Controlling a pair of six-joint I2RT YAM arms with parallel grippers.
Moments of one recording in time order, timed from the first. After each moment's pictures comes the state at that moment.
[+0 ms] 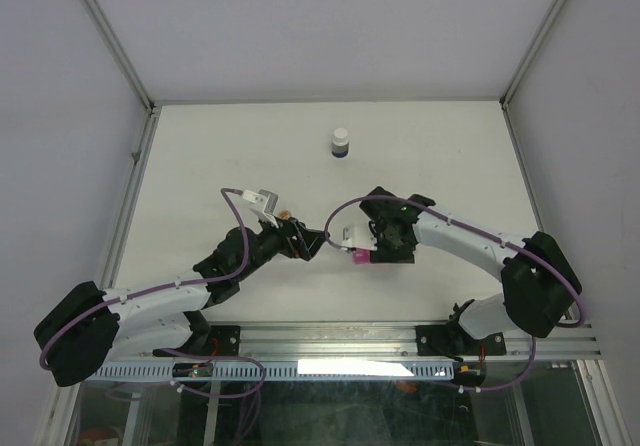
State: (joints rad) left arm -0.87 1.04 0.29 0.64 -0.08 -0.62; right arm 0.76 1.42 0.92 -0.91 0.13 -0.86
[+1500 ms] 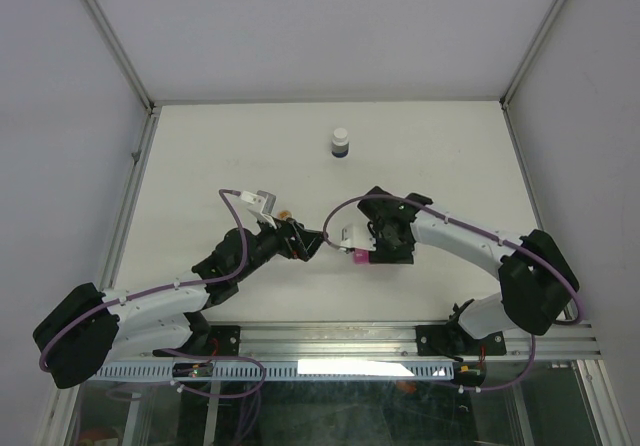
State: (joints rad) left arm -0.86 1.03 0.28 0.65 -0.07 -0.63; right arm 0.77 1.44 0.94 -0.94 0.11 -0.85
